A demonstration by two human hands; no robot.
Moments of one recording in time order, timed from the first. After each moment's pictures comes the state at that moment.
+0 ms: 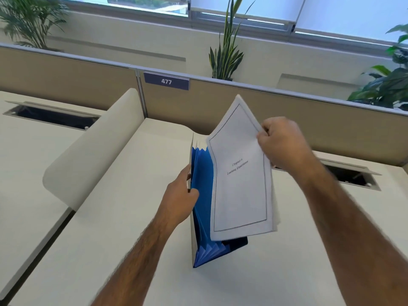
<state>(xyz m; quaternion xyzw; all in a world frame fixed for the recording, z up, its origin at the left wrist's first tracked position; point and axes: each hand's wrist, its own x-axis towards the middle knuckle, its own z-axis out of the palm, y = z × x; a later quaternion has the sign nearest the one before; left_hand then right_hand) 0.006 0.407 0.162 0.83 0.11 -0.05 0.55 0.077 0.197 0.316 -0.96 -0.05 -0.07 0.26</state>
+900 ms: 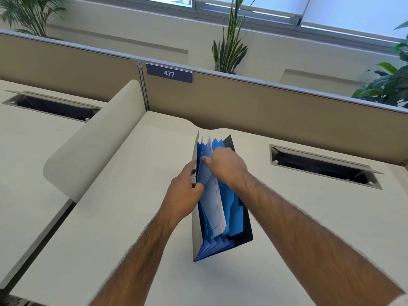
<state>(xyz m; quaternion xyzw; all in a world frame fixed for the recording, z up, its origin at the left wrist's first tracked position) 0.009 0.406 0.155 0.84 0.08 -0.03 0.54 0.105 0.289 0.197 -0.98 -0.07 0.10 0.14</state>
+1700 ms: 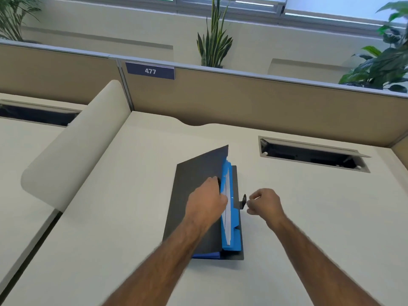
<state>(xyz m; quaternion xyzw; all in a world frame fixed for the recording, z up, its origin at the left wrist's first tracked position) 0.022 0.317 0.130 0.94 0.02 -0.09 0.33 0.052 0.127 0.087 -0.87 0.23 0.12 0.41</state>
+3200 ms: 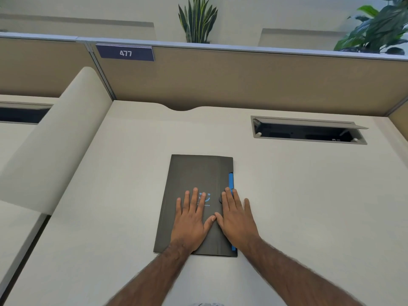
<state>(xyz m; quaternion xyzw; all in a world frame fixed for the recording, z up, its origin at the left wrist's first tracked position) -0.016 0.342 -0.039 0.99 -0.09 -0.08 0.07 -0.008 0.167 -0.021 -0.99 -0.08 0.13 0.00</state>
